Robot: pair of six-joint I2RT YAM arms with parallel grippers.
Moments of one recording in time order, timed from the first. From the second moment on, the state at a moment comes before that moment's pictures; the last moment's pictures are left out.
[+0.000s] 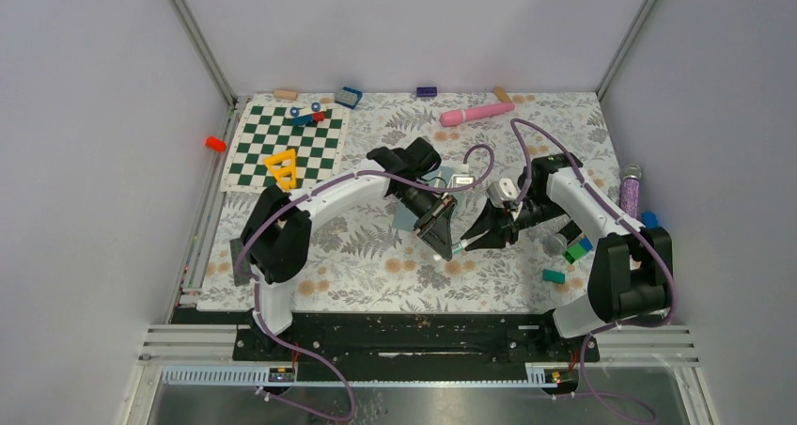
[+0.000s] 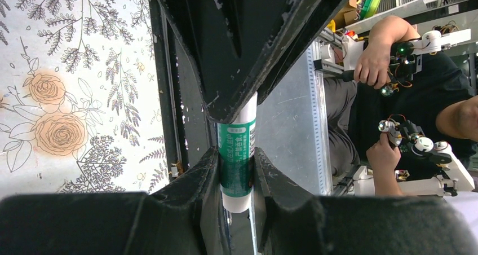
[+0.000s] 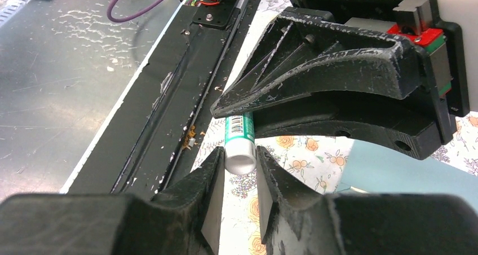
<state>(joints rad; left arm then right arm) -0.79 1.92 1.57 -0.87 1.22 0.22 0.20 1.50 1.09 -1.63 -1.36 -2.02</state>
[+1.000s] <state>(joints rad) -0.98 1.73 1.54 -0.75 0.28 0.20 0.19 1.76 1.31 -1.60 -1.40 -1.66</state>
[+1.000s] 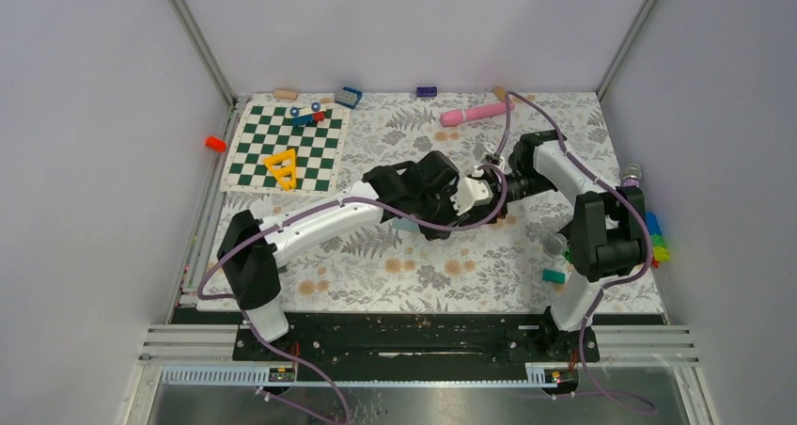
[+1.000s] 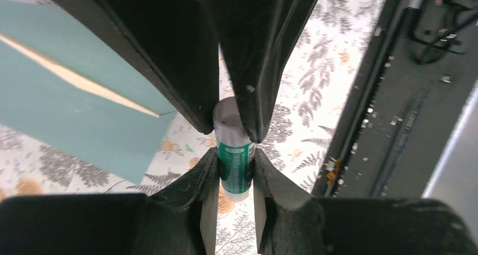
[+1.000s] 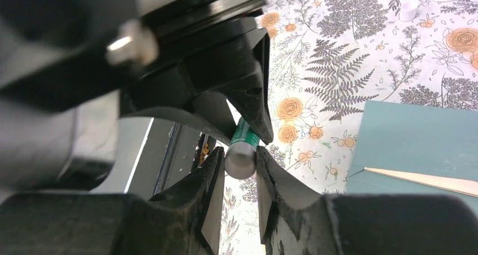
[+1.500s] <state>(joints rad) -0.99 1.71 1.51 -0.65 0.29 0.20 0.13 1.79 1.35 -1.62 -1.48 -1.55</state>
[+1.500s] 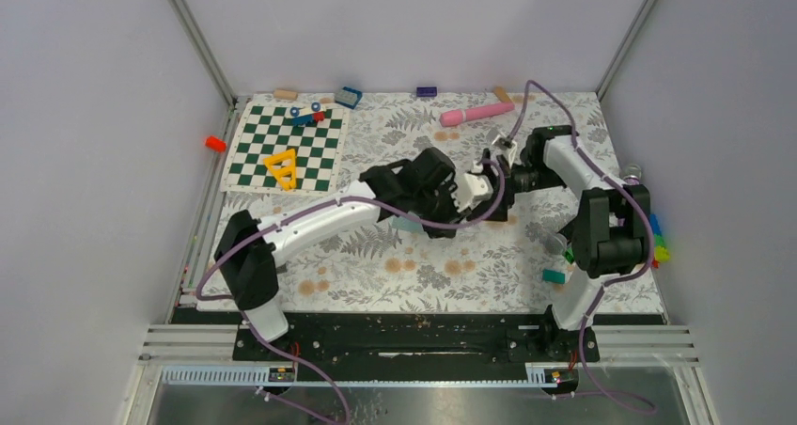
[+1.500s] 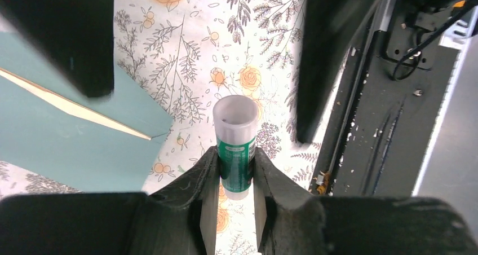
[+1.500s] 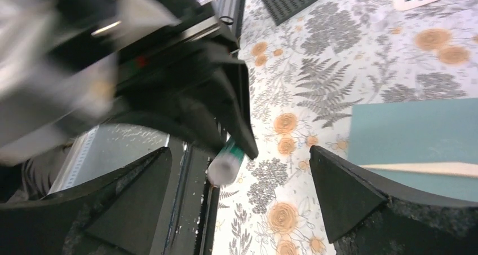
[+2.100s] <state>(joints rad) -0.80 1.56 1.45 -0.61 0.57 0.14 0.05 1.05 1.27 -1.02 -0.76 -0.54</state>
